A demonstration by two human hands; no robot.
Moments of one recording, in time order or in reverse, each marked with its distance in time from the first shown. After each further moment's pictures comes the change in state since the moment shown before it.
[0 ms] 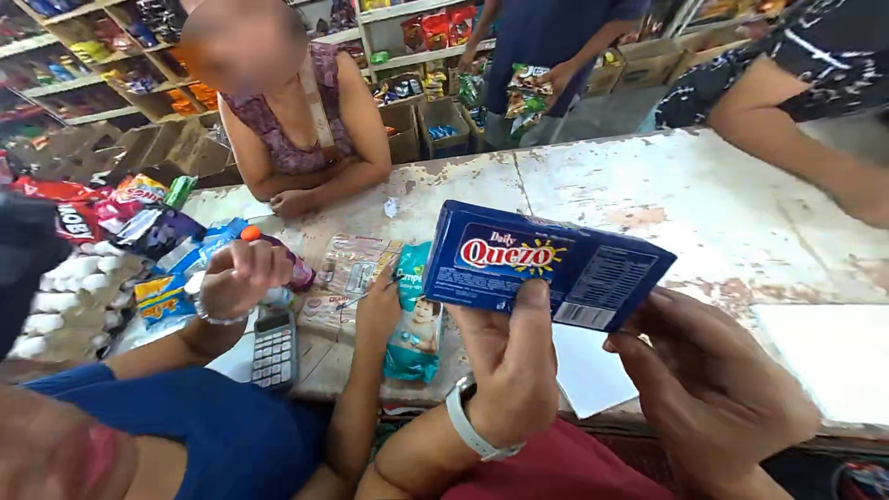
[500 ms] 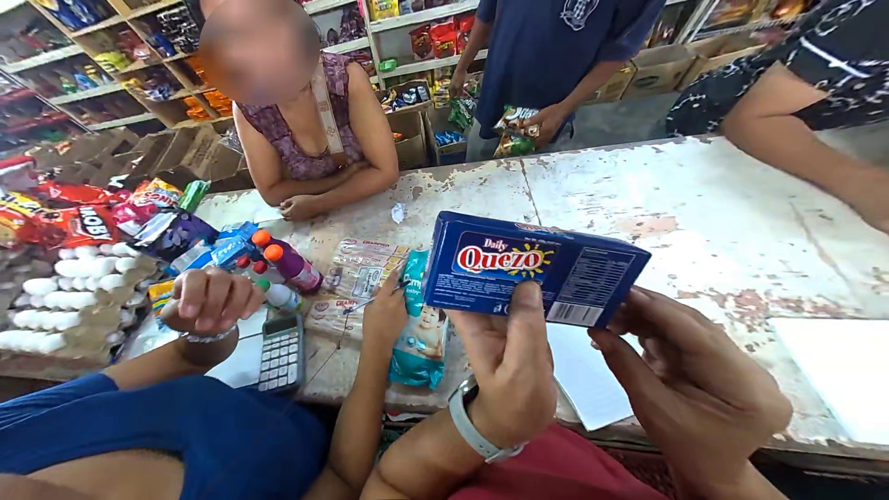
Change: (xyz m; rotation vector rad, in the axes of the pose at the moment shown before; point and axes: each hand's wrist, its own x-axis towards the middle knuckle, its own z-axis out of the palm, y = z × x) left_hand 0.006 -0.004 -0.002 0.007 0.068 0.043; right_hand 0.003 0.007 0.014 0.037 0.011 0.007
